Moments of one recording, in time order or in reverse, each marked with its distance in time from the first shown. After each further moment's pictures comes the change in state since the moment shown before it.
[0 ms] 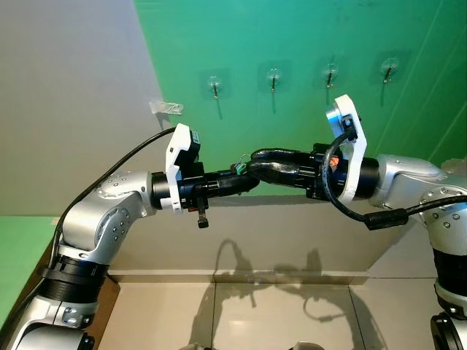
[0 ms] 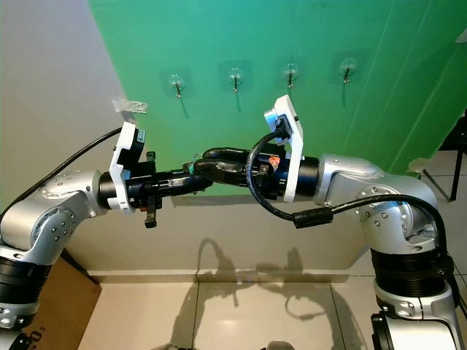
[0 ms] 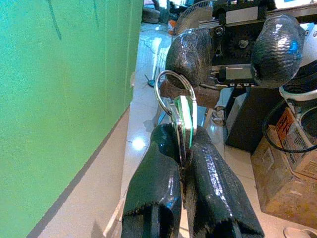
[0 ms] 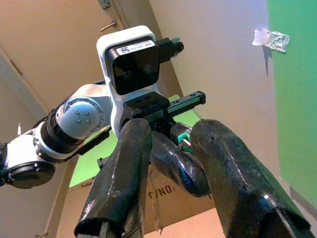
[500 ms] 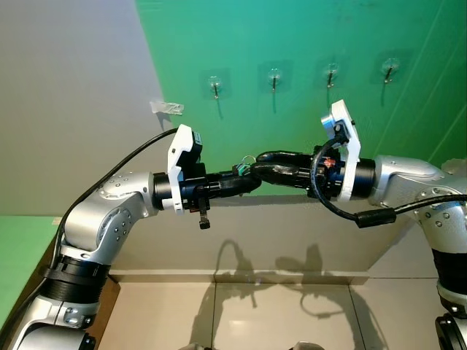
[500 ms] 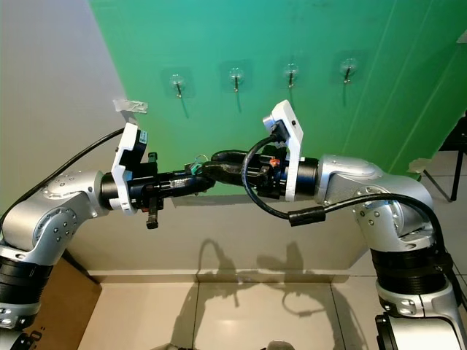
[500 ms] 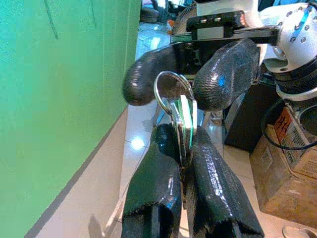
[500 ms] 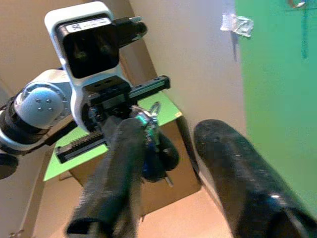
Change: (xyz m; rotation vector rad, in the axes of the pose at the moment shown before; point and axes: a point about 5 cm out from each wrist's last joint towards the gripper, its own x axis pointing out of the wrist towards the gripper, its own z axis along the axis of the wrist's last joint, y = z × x) left arm 0.002 -0.001 -0.001 -0.001 0.001 -0.006; right arm -0.004 -0.015 -0.007 -0.033 0.047 -0.097
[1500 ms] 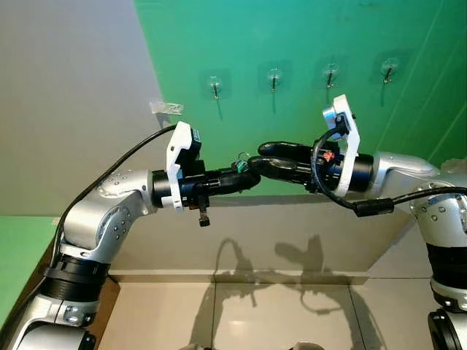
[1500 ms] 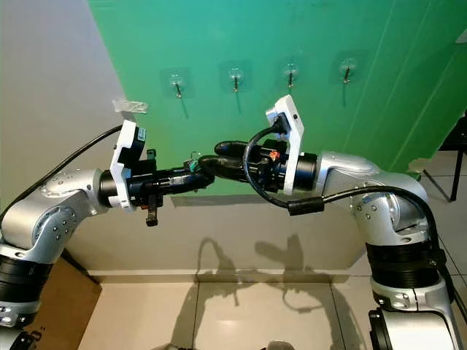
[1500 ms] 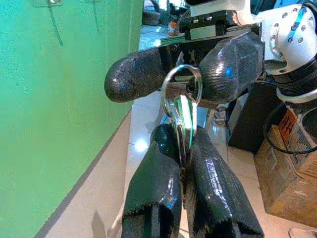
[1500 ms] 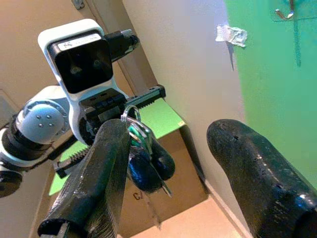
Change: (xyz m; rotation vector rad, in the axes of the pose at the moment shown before) left arm 0.000 0.001 0.003 0.021 -0.007 0.006; right arm 0.004 -0.003 0.003 0.057 -0.045 0.006
